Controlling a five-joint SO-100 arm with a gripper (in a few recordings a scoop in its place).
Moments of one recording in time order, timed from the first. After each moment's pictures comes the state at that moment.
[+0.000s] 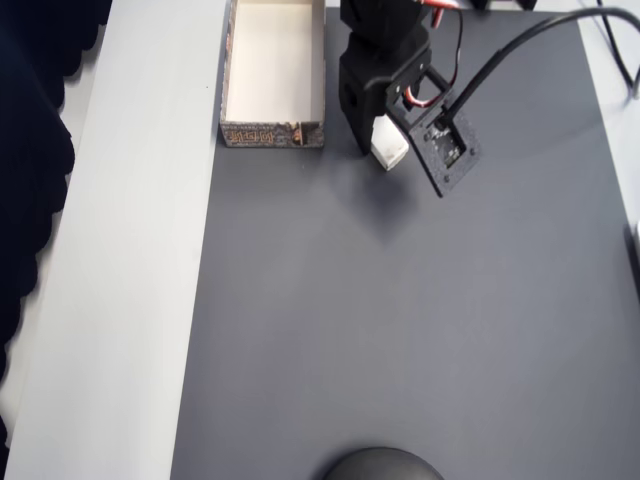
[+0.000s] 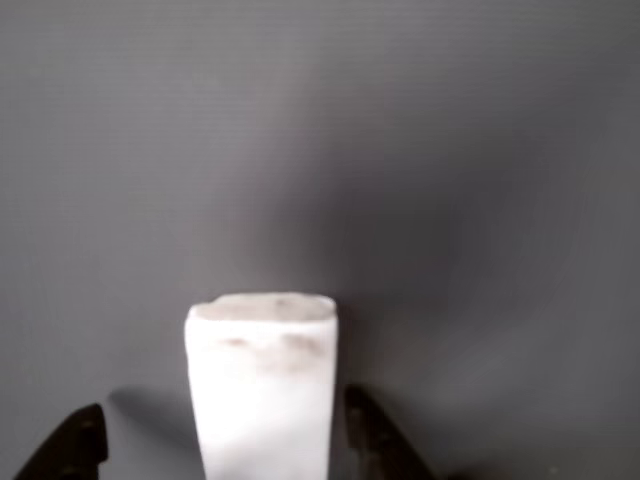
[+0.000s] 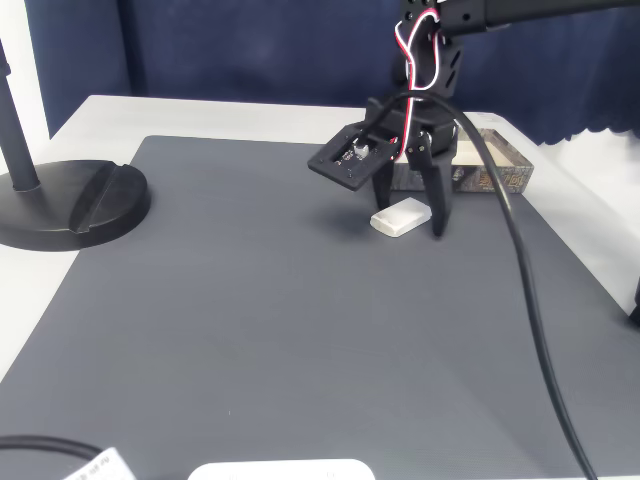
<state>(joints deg) 45.7 62.2 76.8 79.1 82.4</state>
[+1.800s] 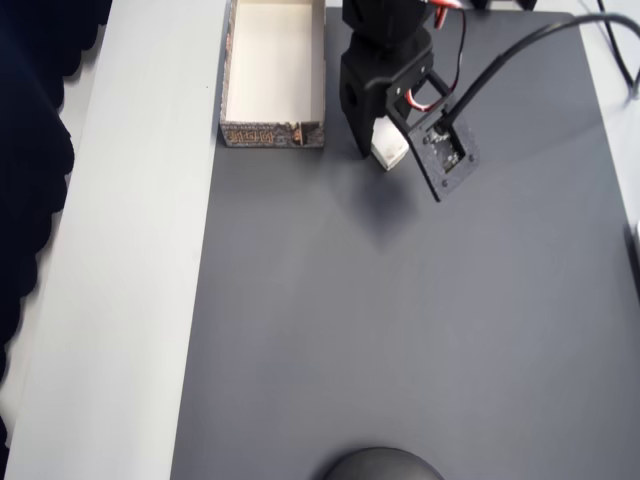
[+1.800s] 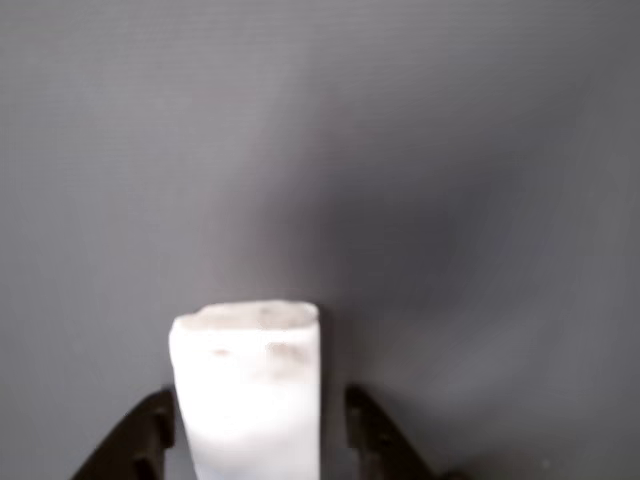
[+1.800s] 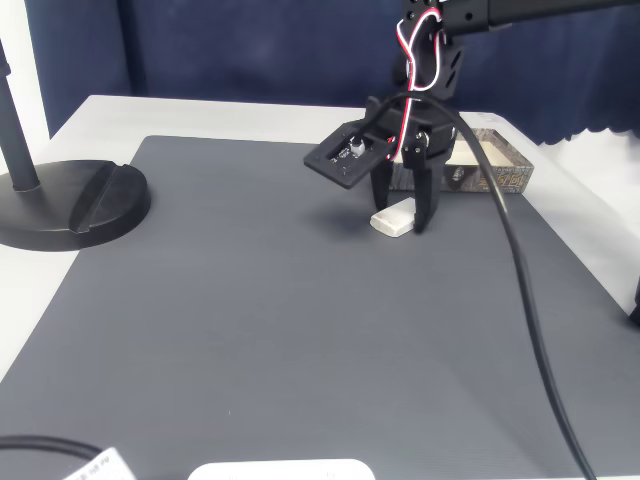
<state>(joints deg) 45.4 62.8 77.5 77.7 80.4</state>
